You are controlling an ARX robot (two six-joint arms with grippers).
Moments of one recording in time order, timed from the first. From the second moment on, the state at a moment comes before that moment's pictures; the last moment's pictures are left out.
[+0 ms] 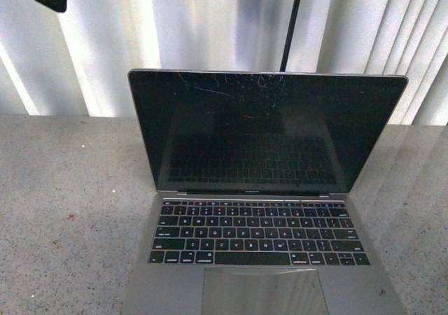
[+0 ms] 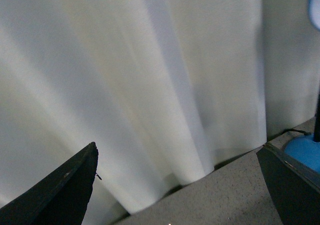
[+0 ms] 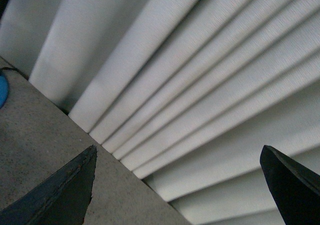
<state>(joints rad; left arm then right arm) -0.01 1.66 1.01 0.66 0.28 0.42 -0.28 1.78 1.18 0.41 -0.56 -0.86</state>
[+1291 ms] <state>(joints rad) -0.14 1.98 1.70 -0.47 0.46 1.53 -0.06 2.03 1.69 -0.50 -0.72 -1.50</state>
